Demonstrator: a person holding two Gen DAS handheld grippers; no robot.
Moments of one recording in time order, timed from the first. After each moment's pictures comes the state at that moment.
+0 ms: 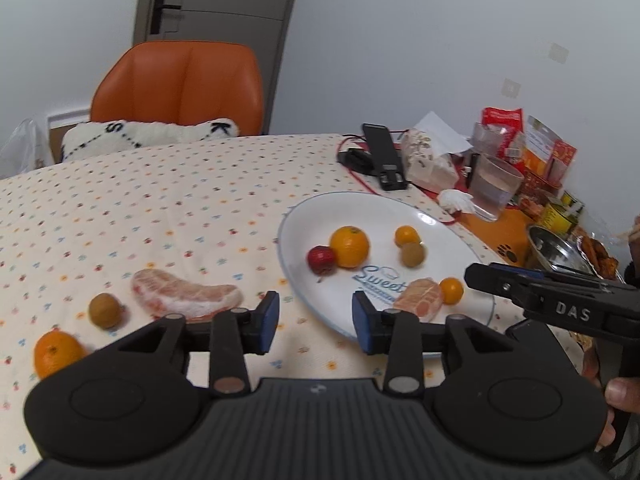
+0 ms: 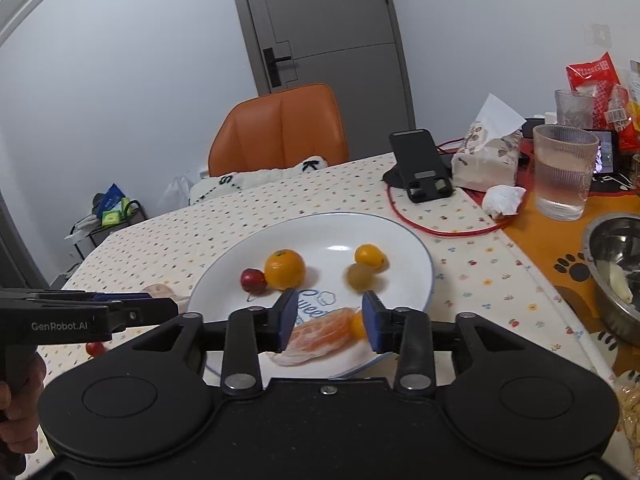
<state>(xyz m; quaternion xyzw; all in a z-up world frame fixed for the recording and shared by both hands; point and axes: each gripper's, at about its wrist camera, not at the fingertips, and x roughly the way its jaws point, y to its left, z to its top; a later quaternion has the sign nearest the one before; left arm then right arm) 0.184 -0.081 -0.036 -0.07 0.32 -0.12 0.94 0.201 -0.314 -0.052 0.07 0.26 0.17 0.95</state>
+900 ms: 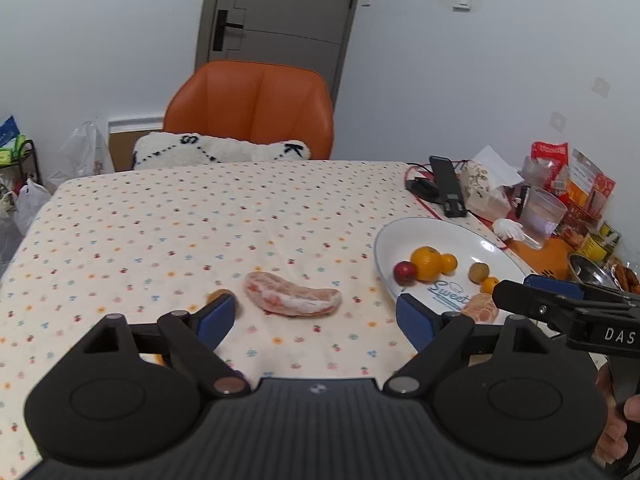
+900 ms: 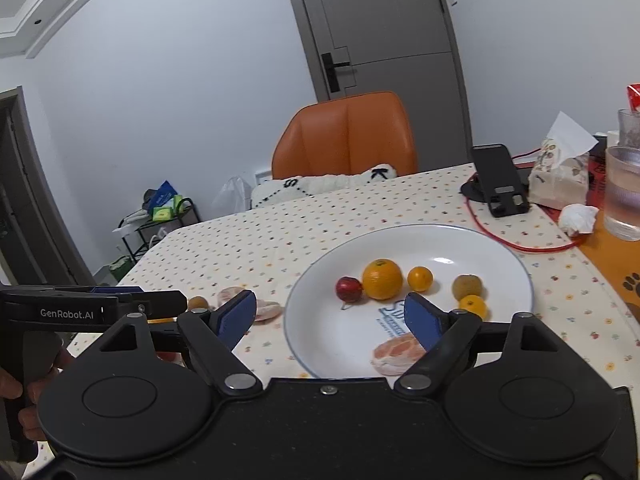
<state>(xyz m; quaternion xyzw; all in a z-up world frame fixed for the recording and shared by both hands) 0.147 -0.024 -0.018 -0.08 0.29 -0.04 0.95 0.189 -0.268 -0.039 0.06 0.24 0.25 0.94</state>
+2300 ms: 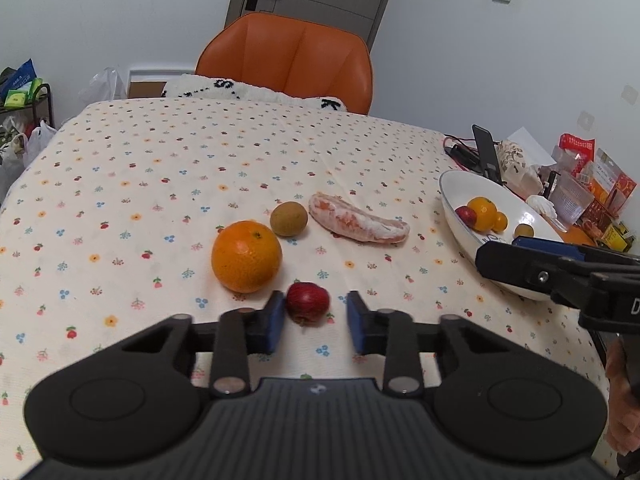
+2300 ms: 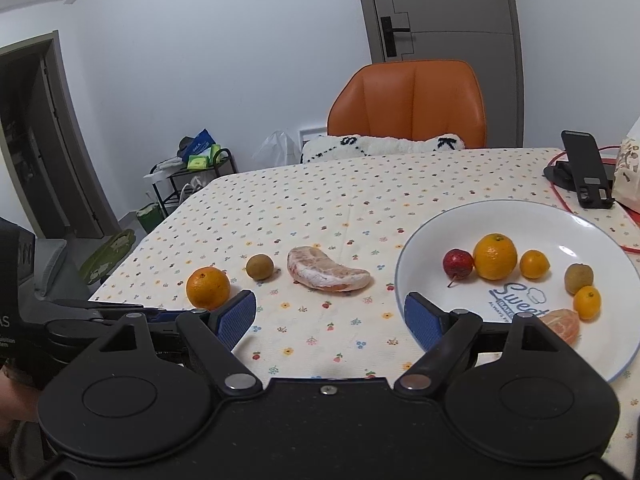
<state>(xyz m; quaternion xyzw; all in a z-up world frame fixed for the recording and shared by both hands) 0.135 0.024 -0.079 -0.12 0.33 -0.03 0.93 0.186 -0.185 -0.052 0.00 0.28 0.30 0.91</state>
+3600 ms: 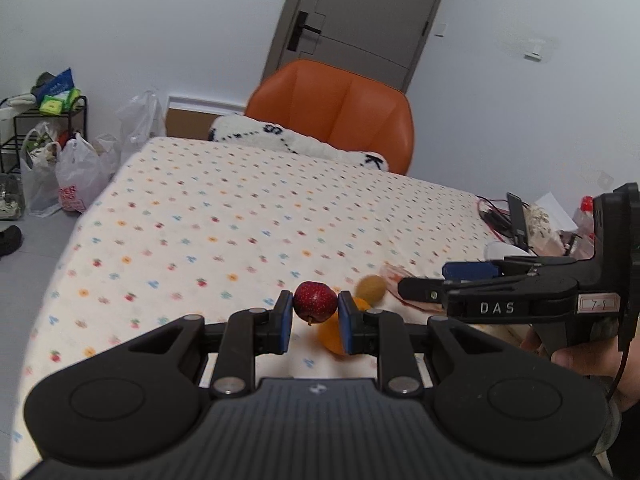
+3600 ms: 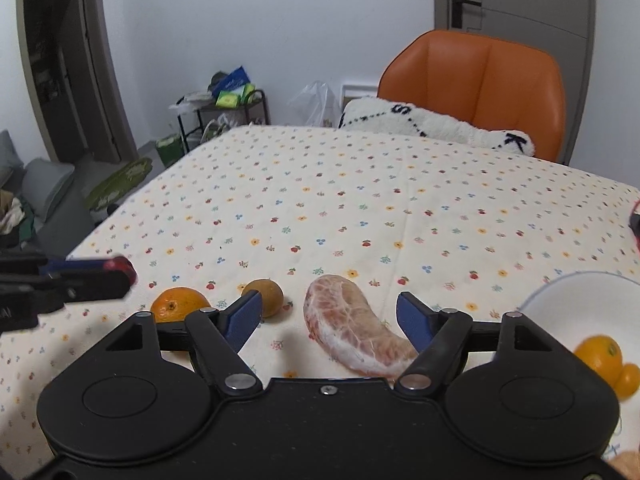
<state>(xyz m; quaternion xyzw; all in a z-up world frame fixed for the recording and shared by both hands) 0.120 0.090 -0.051 -0.16 0.28 0.03 0.95 0.263 -0.099 -0.066 -0.10 0.32 0.36 0.87</state>
